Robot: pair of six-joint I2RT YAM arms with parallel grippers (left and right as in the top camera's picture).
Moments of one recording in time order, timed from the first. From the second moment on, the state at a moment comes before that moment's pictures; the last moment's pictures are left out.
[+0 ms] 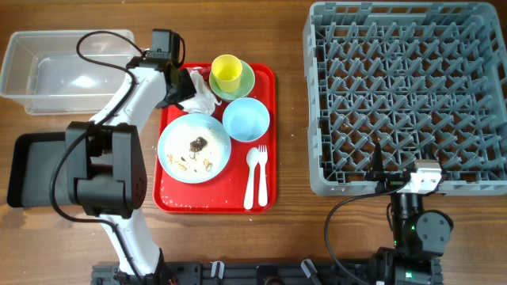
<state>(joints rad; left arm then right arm) -0.11 2.03 1.45 -0.67 -0.06 -0.47 -0.17 0.01 0.01 0.00 -0.10 -0.05</state>
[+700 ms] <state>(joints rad) -0.11 2.03 1.43 -0.67 0.02 -0.47 -0.17 0.01 0.01 0.00 -0.10 -0.05</state>
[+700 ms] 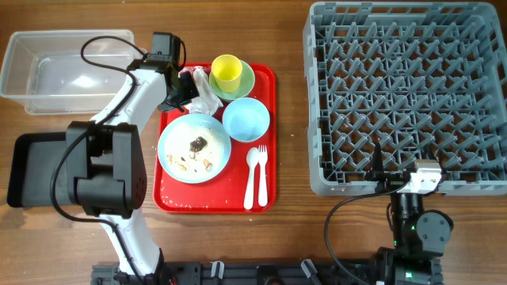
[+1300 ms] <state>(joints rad) -0.11 1.60 1.42 -0.75 0.25 -0.47 -0.17 0.01 0.01 0.00 -0.10 -0.05</state>
